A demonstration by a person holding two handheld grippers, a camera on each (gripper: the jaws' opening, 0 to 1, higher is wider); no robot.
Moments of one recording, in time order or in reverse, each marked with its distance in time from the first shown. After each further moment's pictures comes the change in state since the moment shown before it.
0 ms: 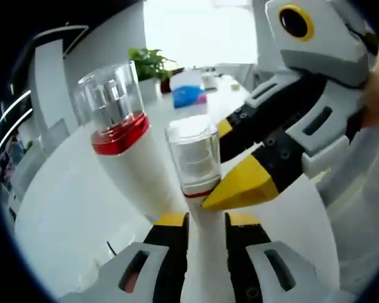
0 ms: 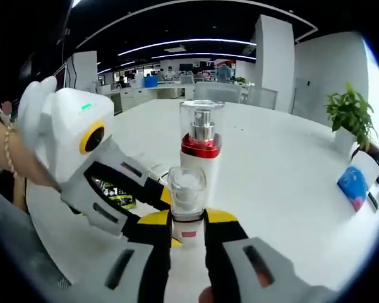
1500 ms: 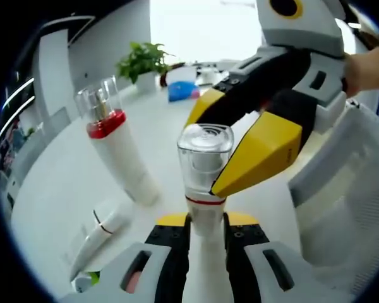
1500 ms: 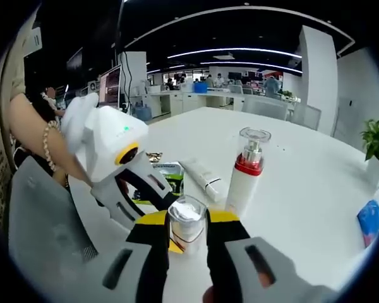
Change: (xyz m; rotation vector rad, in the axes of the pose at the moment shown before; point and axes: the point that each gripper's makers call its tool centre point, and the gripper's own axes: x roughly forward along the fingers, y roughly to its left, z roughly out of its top) left arm -0.030 -0.039 -0.020 -0.069 0.058 -0.001; right arm -0.046 0.042 0.013 -0.165 -0.056 0.328
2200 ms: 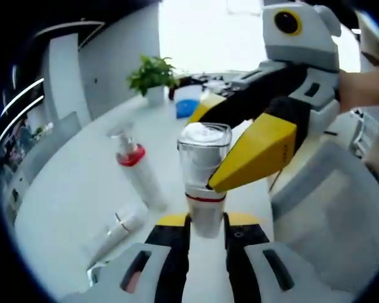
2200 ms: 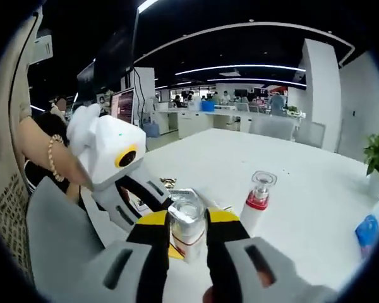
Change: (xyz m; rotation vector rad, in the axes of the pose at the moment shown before) left arm -0.050 -0.010 0.032 -0.023 -0.049 0.050; right arm -0.025 0.023 0.048 -0.014 -0.110 0.035
